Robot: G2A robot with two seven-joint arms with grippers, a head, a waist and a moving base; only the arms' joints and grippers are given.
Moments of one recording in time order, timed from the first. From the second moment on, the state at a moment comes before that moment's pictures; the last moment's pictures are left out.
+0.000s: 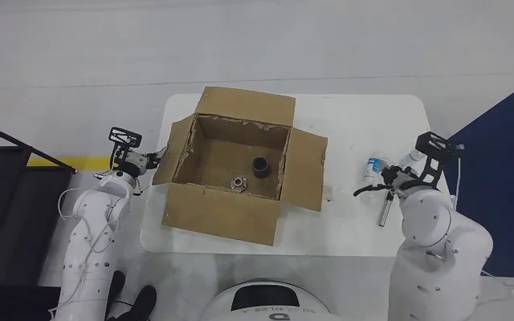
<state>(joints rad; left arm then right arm) 1.49 -1.21 -1.65 -1.51 1.51 -0.30 -0.16 -1.68 -1.64 1.82 -2.34 -1.54 0.29 1.26</state>
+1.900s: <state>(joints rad) 1.49 -1.21 -1.65 -1.51 1.51 -0.30 -0.16 -1.38 -1.58 1.91 -1.61 -1.75 0.27 1.26</state>
